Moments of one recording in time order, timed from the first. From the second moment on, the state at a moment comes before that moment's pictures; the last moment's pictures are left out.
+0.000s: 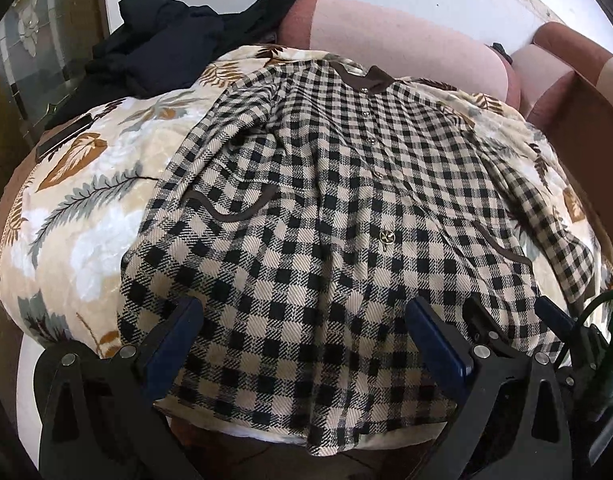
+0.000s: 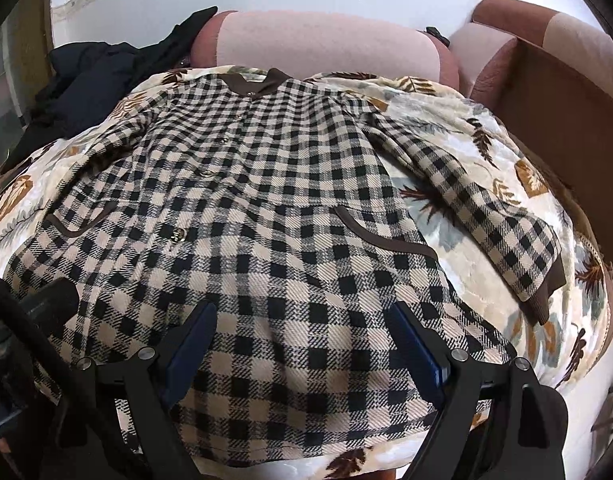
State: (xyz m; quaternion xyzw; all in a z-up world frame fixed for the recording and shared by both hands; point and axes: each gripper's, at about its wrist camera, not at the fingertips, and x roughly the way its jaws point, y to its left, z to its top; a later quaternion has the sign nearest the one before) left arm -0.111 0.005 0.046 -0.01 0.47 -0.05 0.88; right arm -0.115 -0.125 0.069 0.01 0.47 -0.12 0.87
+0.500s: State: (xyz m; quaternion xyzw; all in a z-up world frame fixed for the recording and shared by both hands) left arm -0.111 0.007 0.041 -0.01 0.48 -0.05 0.88; right arm -0.114 -0.125 0.063 0.02 0.48 -0.12 0.87
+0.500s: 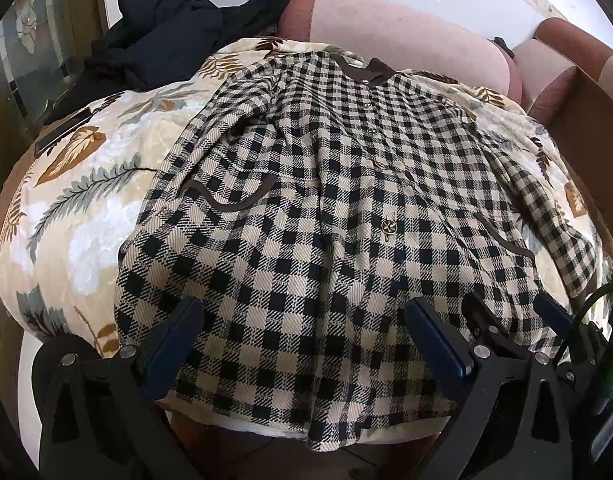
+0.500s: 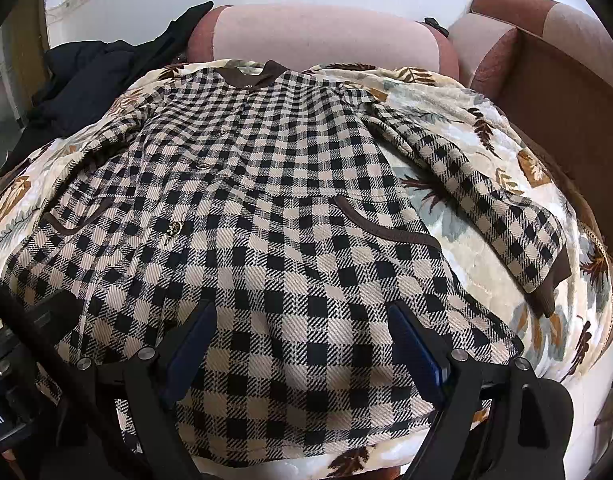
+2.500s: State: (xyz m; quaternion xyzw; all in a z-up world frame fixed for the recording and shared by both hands) left arm -0.075 0.114 0.050 -0.08 0.45 0.07 0.89; right arm -0.114 -0.122 0.046 0.02 0.51 -0.11 0.86
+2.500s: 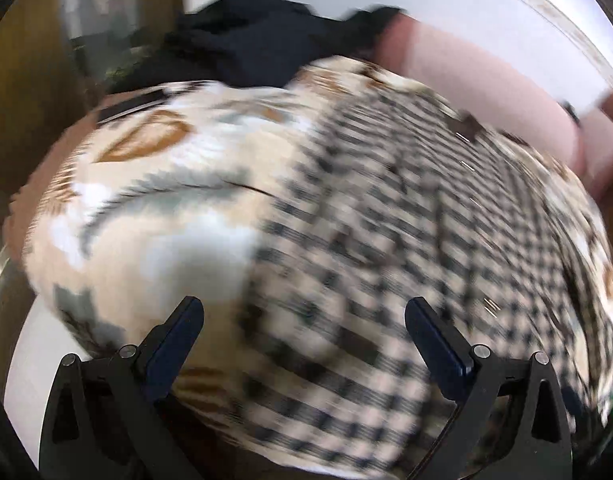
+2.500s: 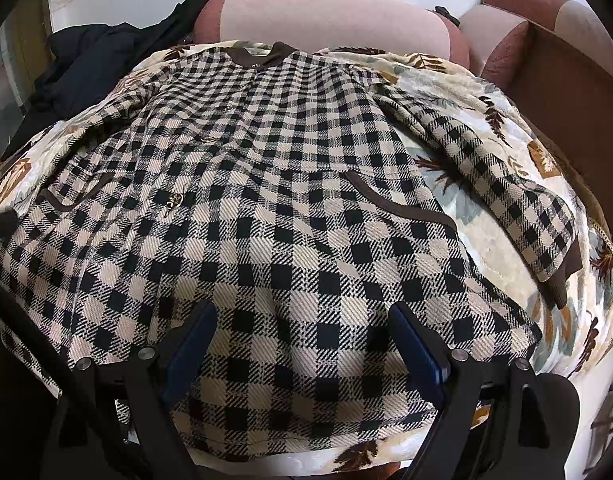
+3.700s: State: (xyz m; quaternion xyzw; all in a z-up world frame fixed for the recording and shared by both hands) left arm 0.048 0.266 0.077 -0.08 0.44 0.09 0.89; right arm -0.117 -0.110 0.041 -0.02 0.52 -0.11 0.85
